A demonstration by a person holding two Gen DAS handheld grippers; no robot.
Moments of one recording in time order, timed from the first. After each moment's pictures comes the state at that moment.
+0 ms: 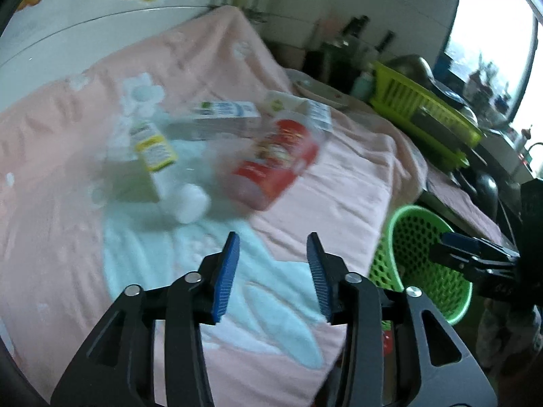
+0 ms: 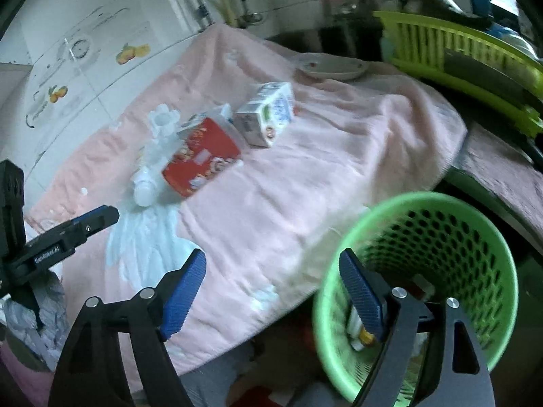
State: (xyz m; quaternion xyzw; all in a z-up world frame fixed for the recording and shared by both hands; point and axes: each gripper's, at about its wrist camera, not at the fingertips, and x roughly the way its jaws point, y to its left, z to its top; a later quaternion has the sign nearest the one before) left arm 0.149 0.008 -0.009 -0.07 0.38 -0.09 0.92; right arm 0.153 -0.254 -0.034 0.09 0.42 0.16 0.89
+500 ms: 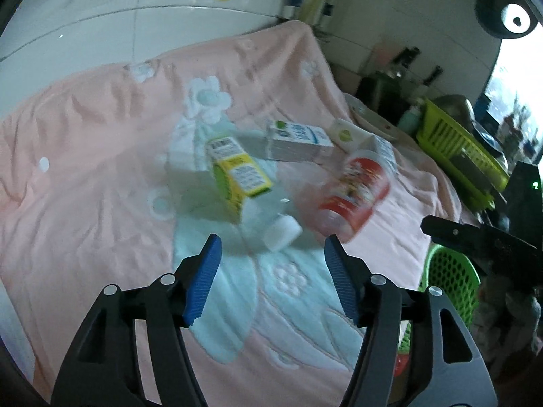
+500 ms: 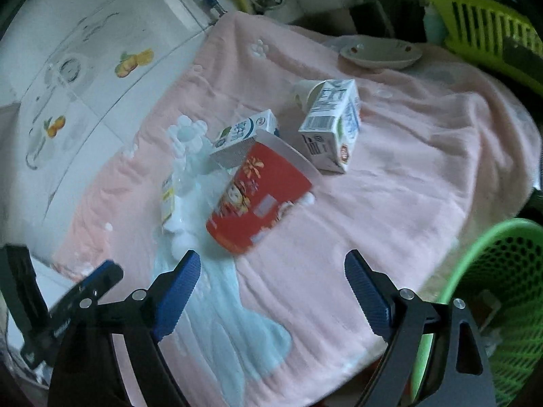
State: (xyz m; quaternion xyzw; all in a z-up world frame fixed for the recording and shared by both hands) left arm 0.170 0.089 -0.003 -0.12 0.38 -0.02 0.92; right arm 0.246 -0.176 -0.028 0.16 0.45 0.20 0.85
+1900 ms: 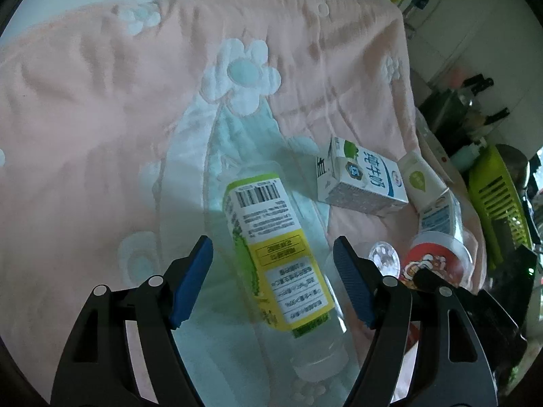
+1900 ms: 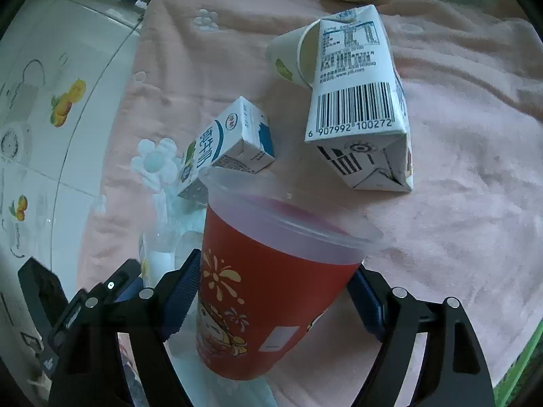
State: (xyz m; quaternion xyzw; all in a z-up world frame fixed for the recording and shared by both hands) left arm 0.313 0.126 -0.042 -0.21 0.45 0.03 0.86; right arm 0.355 -0.142 -0.091 0.28 0.51 0.18 0.79
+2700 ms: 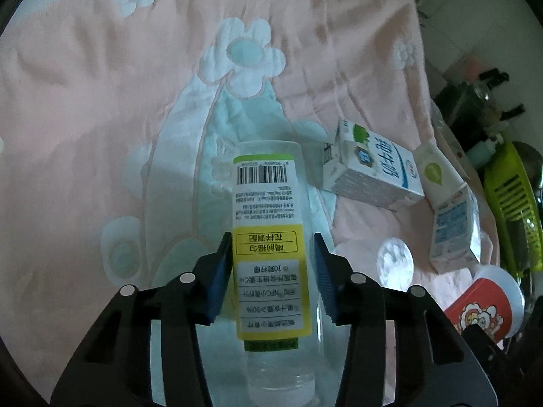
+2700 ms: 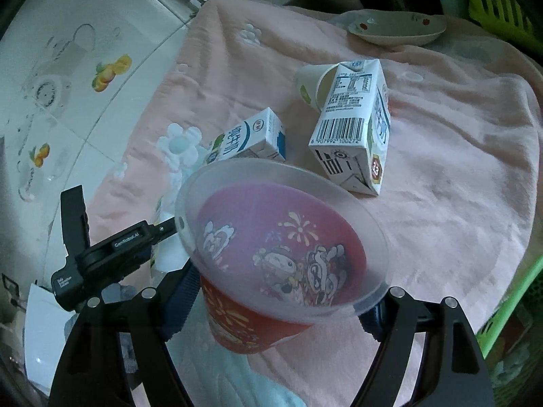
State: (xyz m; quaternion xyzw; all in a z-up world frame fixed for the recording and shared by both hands) left arm 0.317 0.107 -0.059 -0.20 0.47 0.06 0.86; right arm 0.305 -0.165 -0.060 0.20 0.47 0.23 0.83
